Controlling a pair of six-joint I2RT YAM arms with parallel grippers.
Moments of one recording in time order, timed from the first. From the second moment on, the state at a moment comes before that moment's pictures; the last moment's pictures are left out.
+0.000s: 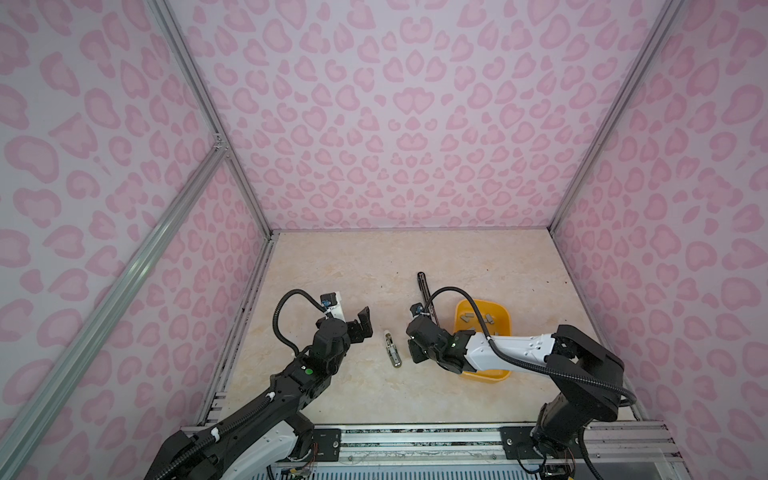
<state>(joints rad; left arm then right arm) -0.60 0.91 0.36 0.15 -0.37 -0.52 0.99 1.68 0.88 -0.17 0.29 0.56</state>
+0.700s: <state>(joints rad) -0.60 0.91 0.36 0.15 -0.37 -0.52 0.99 1.68 0.89 -0.17 0.29 0.56</state>
